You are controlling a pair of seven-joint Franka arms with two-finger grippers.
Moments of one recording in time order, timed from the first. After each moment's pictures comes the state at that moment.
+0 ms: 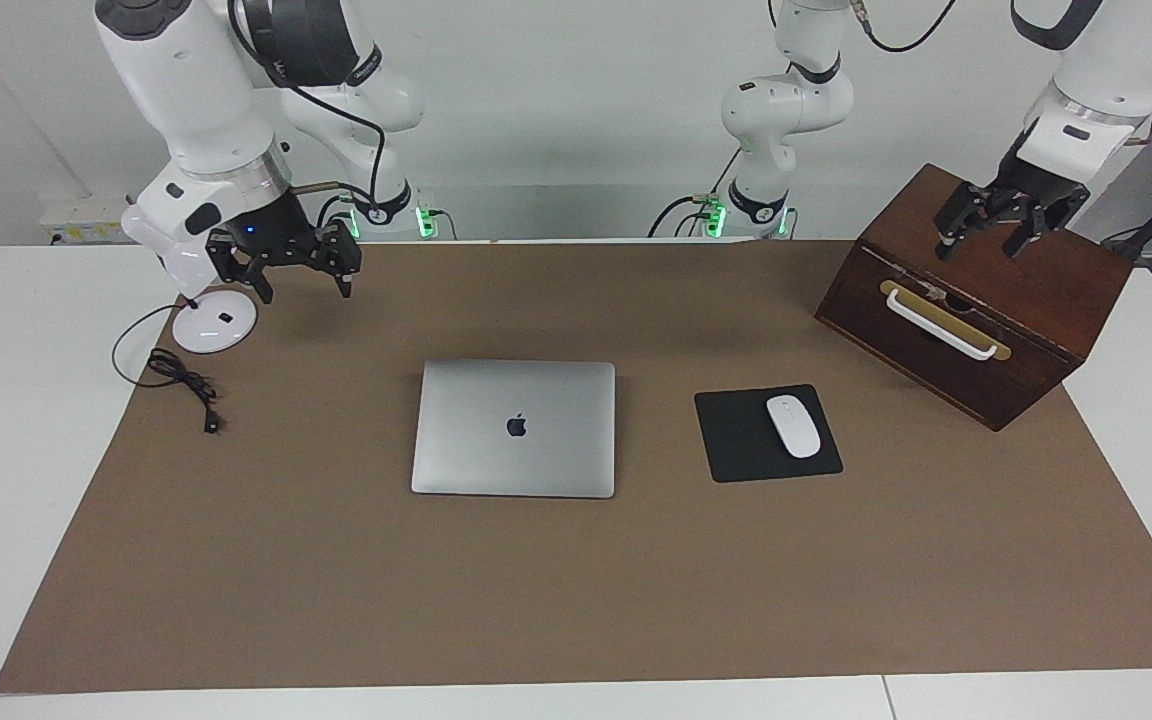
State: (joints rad) left arm 0.12 -0.06 -0.07 -1.60 -0.03 1.56 0.02; right arm 0.04 0.02 0.07 -1.61 0.02 1.62 0.05
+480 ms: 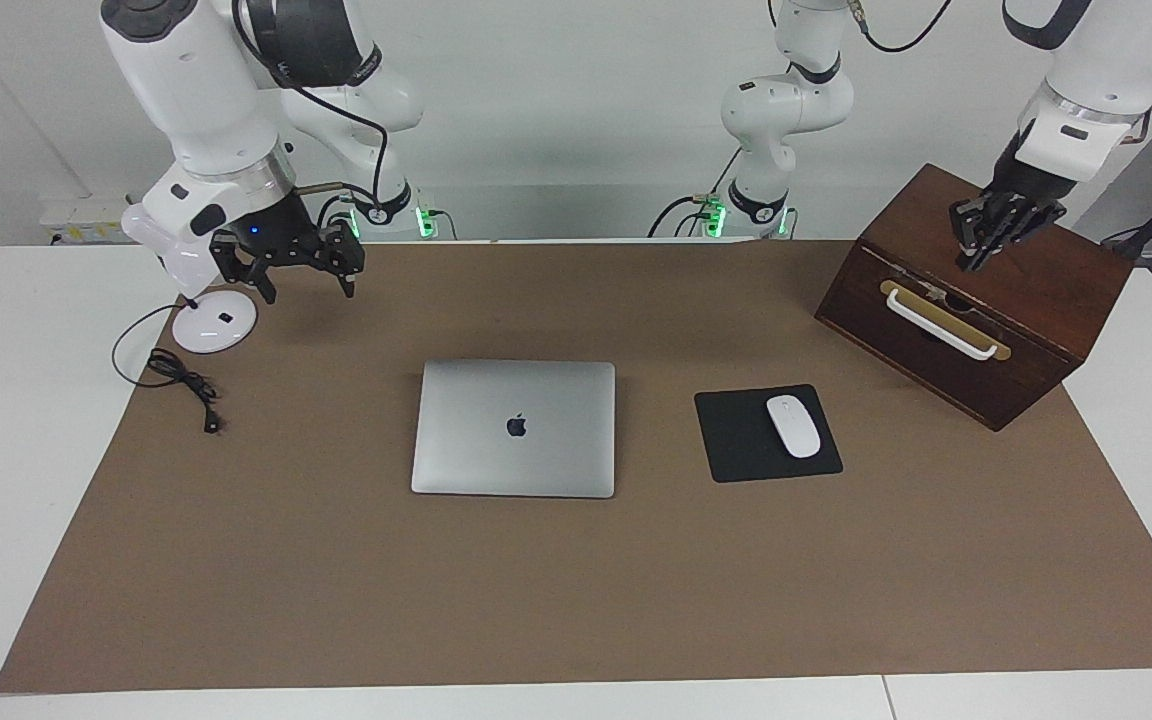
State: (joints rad) left arm 0.11 -0.06 -0.08 -1.61 -0.03 1.59 0.00; right arm 0.04 0.02 0.07 -1.61 0.02 1.62 0.05
